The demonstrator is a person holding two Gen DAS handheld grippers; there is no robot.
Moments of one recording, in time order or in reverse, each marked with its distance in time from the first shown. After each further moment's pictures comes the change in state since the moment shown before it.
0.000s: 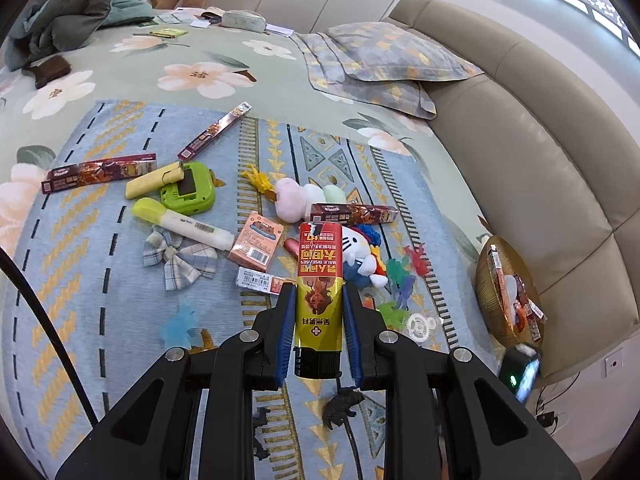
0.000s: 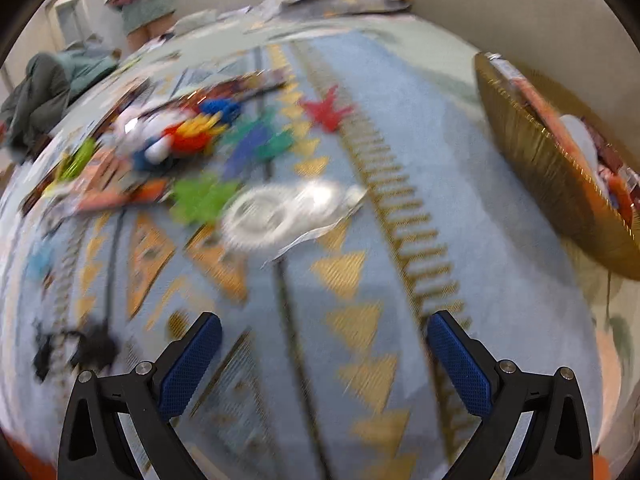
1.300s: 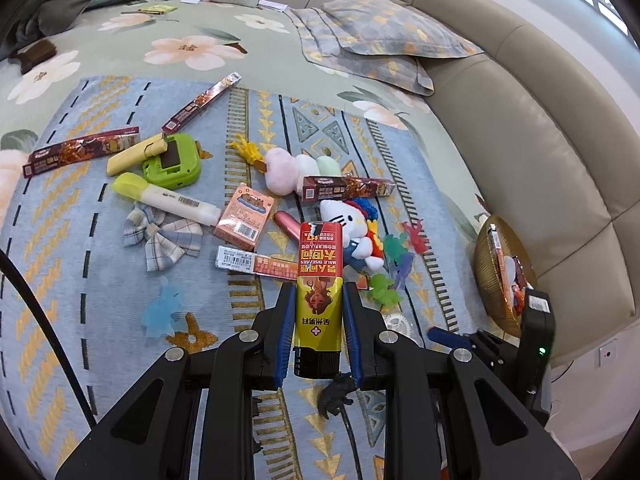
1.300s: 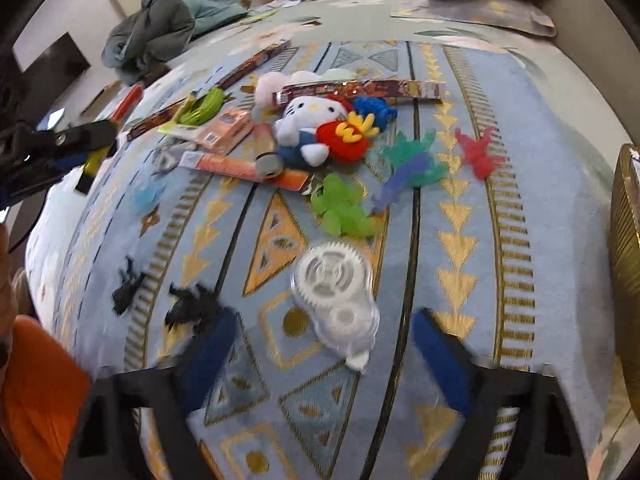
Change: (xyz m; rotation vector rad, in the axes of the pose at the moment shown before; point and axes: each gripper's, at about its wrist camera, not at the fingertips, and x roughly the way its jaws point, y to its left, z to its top) left arm 0.021 0.001 -0.004 0.001 0.092 -0.027; right arm 0.007 0.014 0.035 -0.295 0.106 0.257
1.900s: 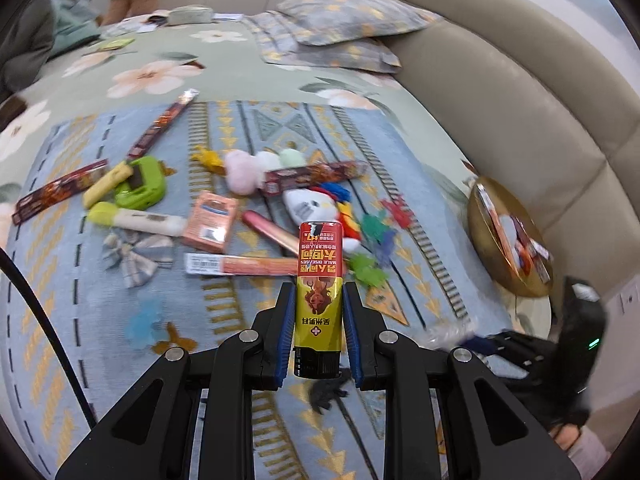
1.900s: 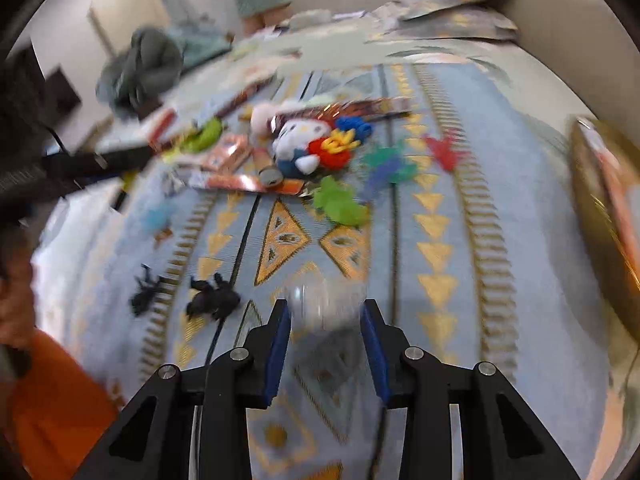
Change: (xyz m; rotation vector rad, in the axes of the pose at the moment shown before) left arm 0.007 -0.043 -0.017 0.204 0.011 0.012; right arm -0.058 -0.007 -0.050 0.144 -0.179 0.040
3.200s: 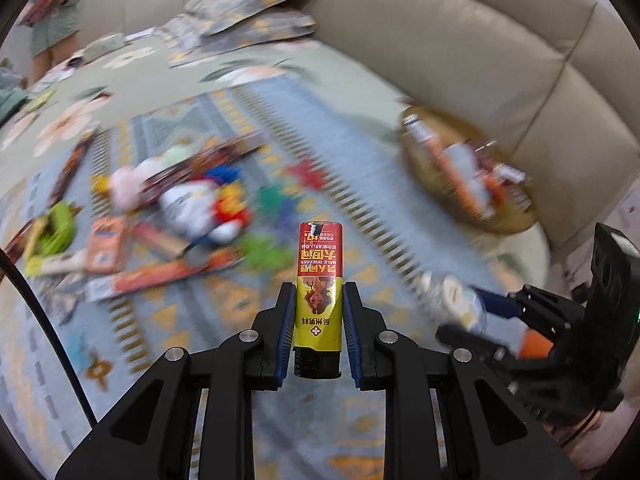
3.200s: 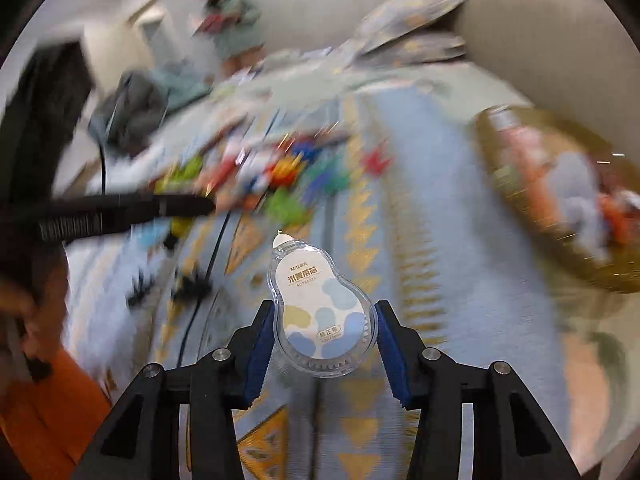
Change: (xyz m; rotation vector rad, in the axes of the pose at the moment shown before) left arm 0.035 -0.110 -0.009 0.253 0.076 -0.063; right arm -0.062 -0.034 -0.017 0.086 -0.186 -0.092
